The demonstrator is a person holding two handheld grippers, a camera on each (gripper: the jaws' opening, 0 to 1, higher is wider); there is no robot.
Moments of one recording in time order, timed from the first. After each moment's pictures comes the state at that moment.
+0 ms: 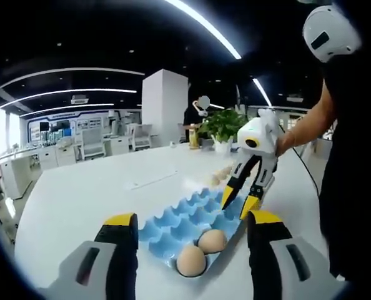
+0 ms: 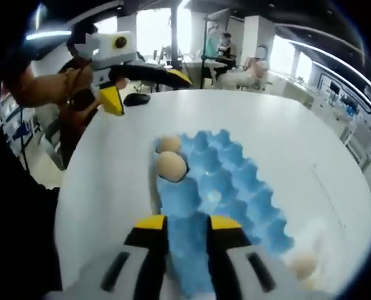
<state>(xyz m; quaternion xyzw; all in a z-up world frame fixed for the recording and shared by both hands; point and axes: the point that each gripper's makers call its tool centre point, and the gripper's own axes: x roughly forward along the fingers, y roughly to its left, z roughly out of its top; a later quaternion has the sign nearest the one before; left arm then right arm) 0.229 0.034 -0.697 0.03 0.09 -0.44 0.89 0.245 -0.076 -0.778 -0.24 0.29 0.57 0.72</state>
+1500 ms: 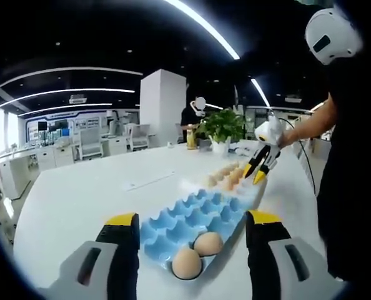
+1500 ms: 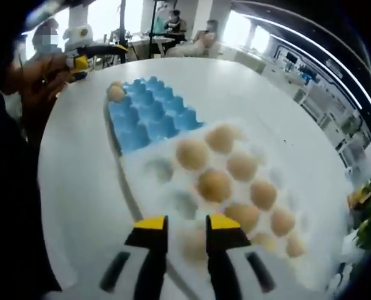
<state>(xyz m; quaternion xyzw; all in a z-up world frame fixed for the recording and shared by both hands) 0.228 0.024 -0.692 0.04 0.09 -0.45 0.89 0.262 -0.272 -0.778 -0.29 0.36 0.42 0.78</state>
